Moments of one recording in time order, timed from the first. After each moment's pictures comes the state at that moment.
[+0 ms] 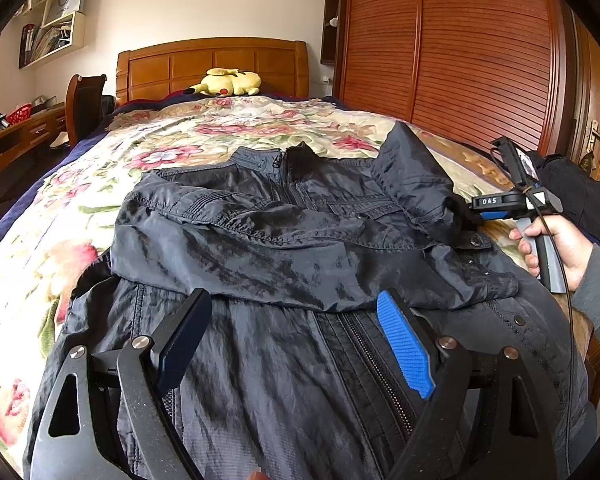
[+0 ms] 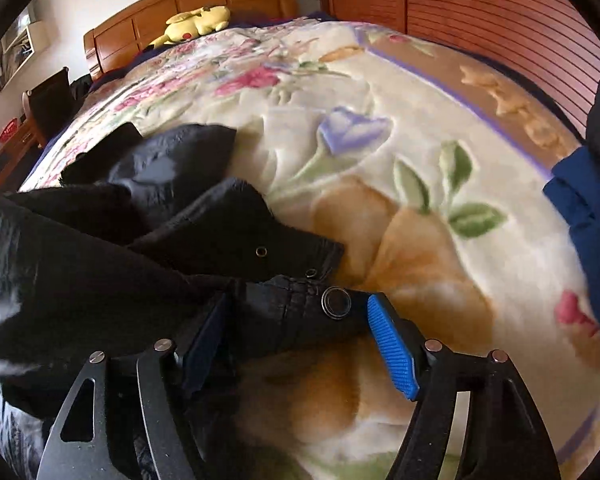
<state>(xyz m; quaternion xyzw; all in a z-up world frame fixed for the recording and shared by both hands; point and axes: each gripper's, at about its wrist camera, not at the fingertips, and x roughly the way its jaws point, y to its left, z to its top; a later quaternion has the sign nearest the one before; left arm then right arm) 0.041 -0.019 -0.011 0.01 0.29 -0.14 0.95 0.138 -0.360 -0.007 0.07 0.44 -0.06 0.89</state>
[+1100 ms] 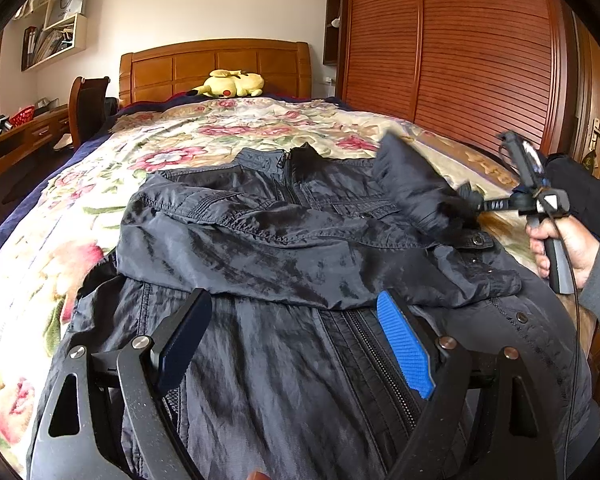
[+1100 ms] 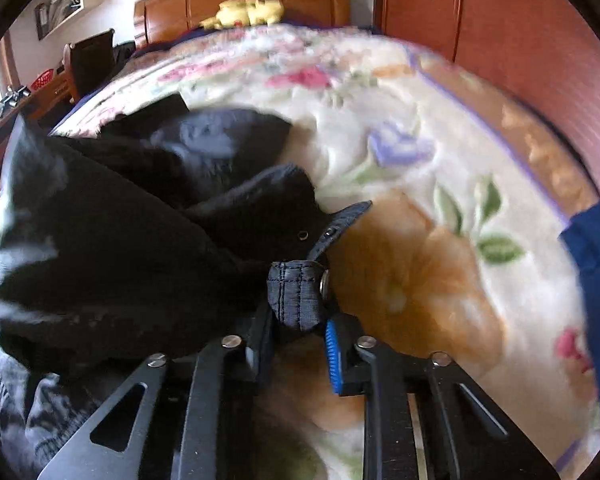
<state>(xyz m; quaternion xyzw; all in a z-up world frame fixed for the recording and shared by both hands) 0.039 -0.014 -0.010 0.01 0.29 -0.13 0.95 0.125 -0.339 0.008 0.00 0.41 -0.01 0.91</state>
